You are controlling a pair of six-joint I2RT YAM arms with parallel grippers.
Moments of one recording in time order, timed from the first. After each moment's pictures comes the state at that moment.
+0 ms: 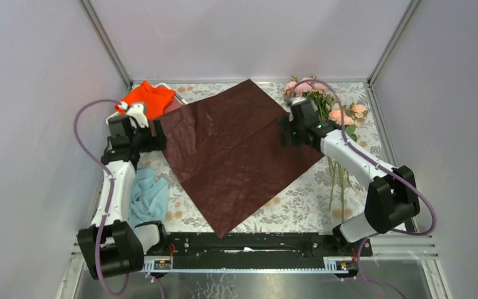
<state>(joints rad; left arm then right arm) 0.22 1.14 0.82 -0.37 0.31 -0.01 0.52 1.50 1.14 -0.54 0.09 0.24</state>
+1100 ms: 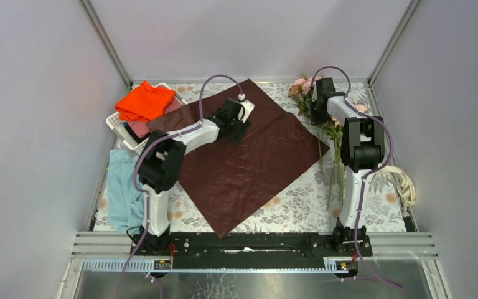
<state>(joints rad) -0.53 1.97 1.40 -0.26 -0.07 0.18 0.07 2.20 1.66 -0.55 0.04 -0.03</state>
